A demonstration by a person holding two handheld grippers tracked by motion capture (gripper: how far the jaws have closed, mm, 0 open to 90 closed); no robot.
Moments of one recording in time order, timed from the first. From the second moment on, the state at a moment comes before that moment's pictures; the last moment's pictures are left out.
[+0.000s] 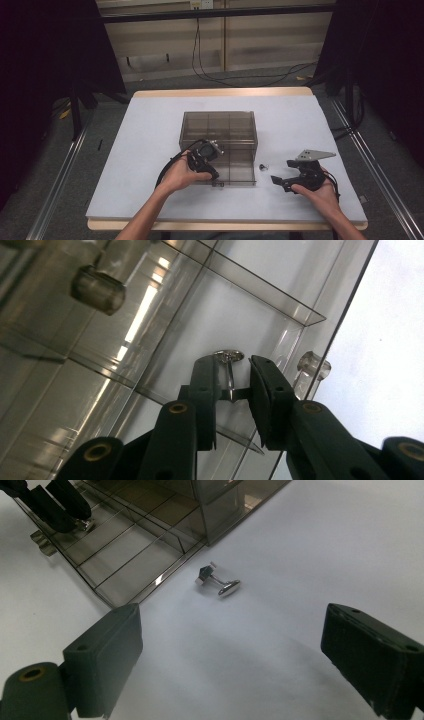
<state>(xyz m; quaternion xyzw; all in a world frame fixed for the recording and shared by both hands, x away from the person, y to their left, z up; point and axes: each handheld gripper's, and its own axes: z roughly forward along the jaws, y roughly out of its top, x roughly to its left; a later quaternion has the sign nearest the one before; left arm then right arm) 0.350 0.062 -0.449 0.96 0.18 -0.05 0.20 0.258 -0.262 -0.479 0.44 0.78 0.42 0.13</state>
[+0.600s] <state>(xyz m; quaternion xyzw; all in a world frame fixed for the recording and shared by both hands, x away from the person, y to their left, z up) 0.350 0.068 -0.444 0.95 0.18 -0.05 0.23 0.258 -0.263 -0.478 0.44 0.78 0.42 0.13</state>
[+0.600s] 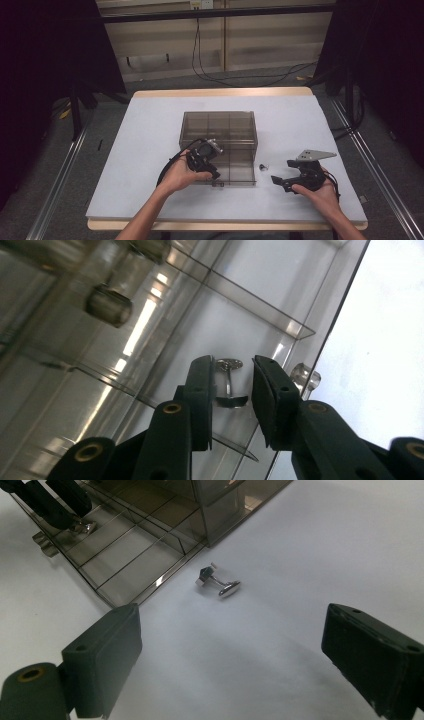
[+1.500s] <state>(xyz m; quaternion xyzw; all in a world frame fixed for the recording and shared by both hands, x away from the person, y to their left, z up) 0.330 0.111 -0.414 0.92 0.20 -0.02 0.34 0.258 -0.265 -0.476 0.44 0.78 0.43 0.13</state>
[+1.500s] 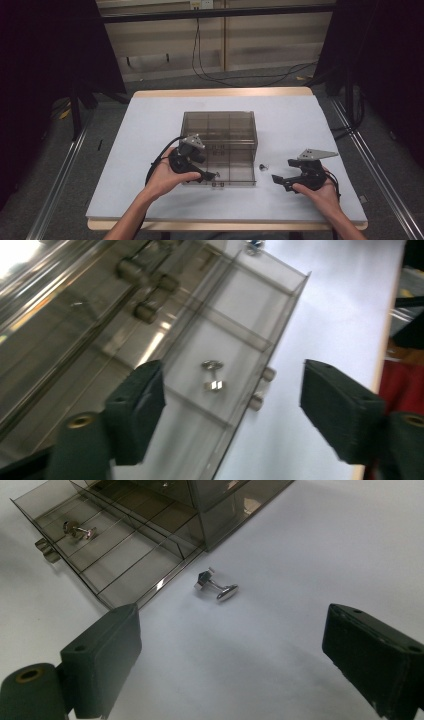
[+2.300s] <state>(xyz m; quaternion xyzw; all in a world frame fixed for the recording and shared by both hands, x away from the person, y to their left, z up) 0.295 0.175 -0.414 0.87 0.28 0.05 0.41 0.258 -0.266 -0.474 0.44 0.78 0.44 0.12</state>
